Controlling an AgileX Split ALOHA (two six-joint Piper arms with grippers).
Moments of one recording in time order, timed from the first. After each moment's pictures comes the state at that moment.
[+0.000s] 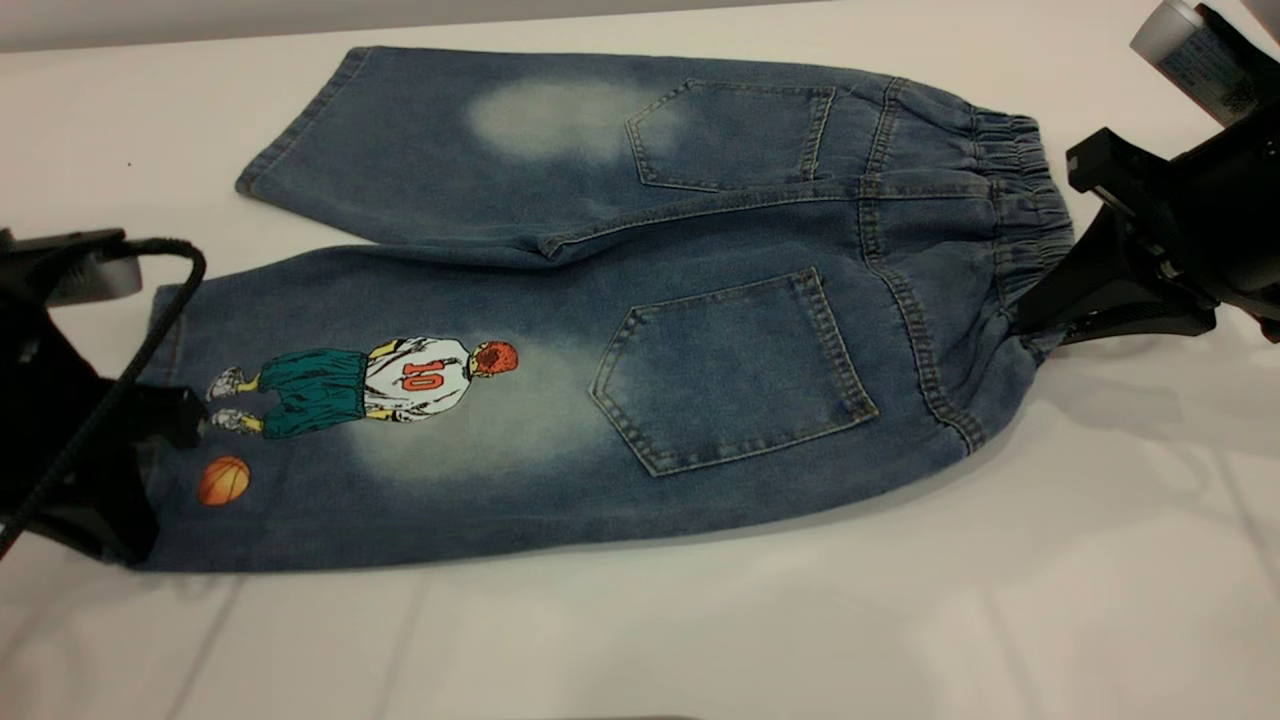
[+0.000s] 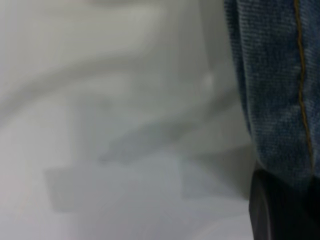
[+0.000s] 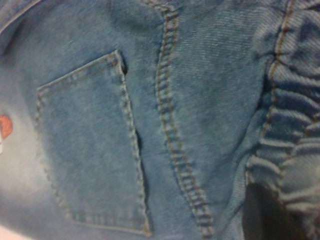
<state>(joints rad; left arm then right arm) -0.09 1.93 -0.63 -0.19 0.23 0.04 -0.06 2.06 -0.75 1.56 0.62 -1.25</state>
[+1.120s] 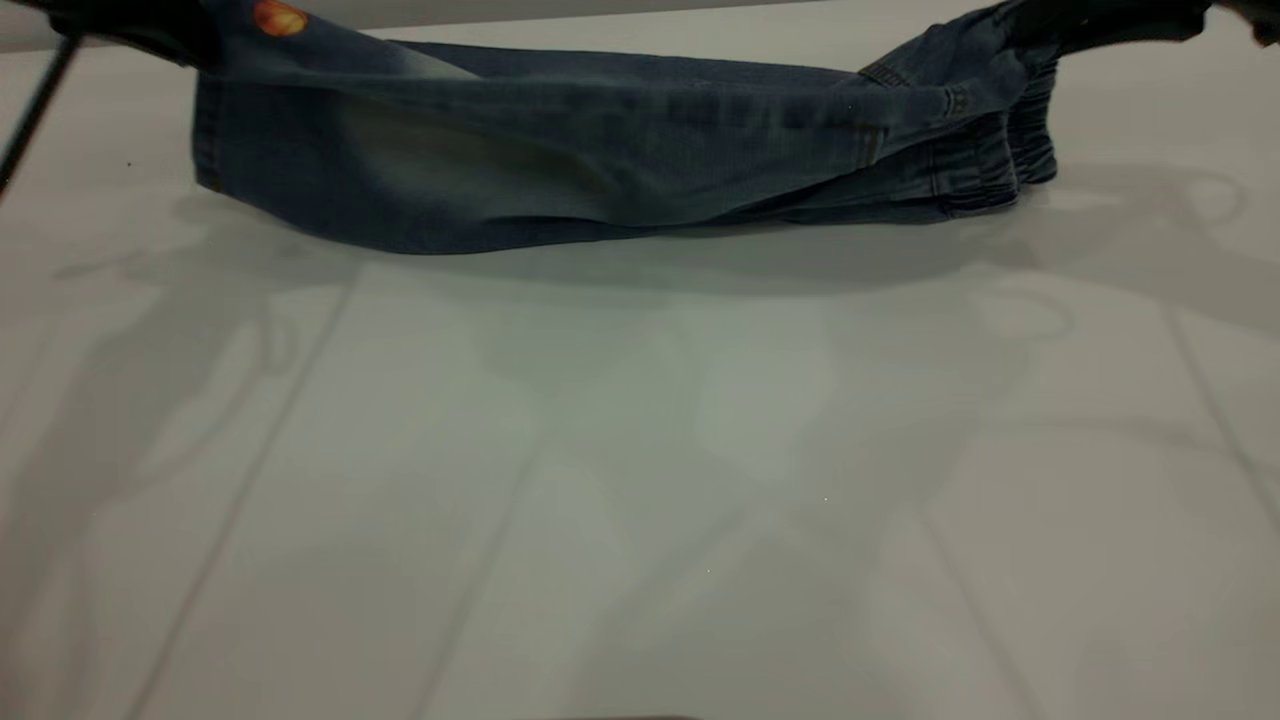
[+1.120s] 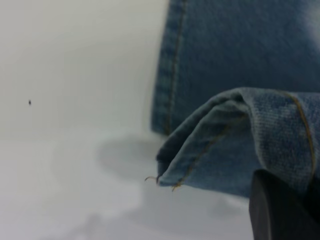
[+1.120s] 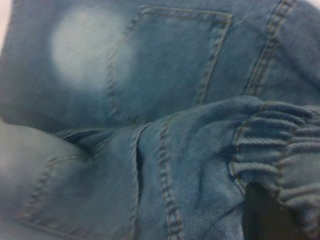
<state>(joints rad) -0.09 1.91 -1.13 -0.19 0.10 0.16 -0.06 2.01 -1.11 1.35 0.57 -0.98</state>
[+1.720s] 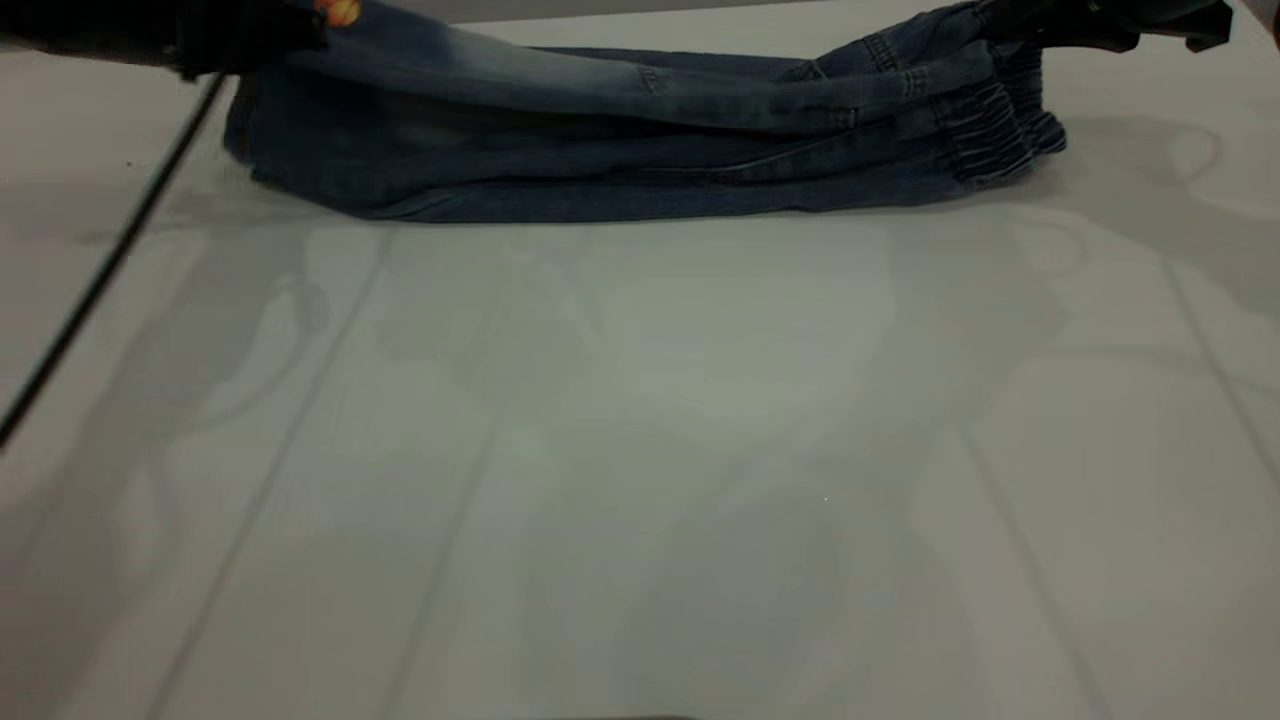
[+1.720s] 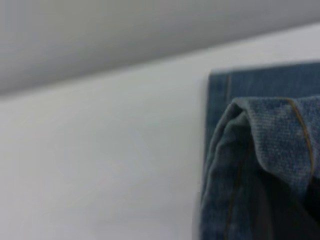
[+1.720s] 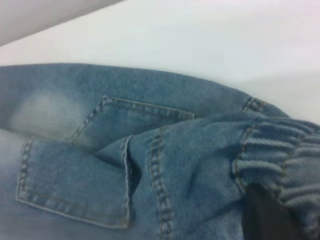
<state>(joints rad) -0.11 2.19 -1.13 -0.01 -0.59 0.15 -0.06 2.20 -1.24 1.79 0.48 -1.47</state>
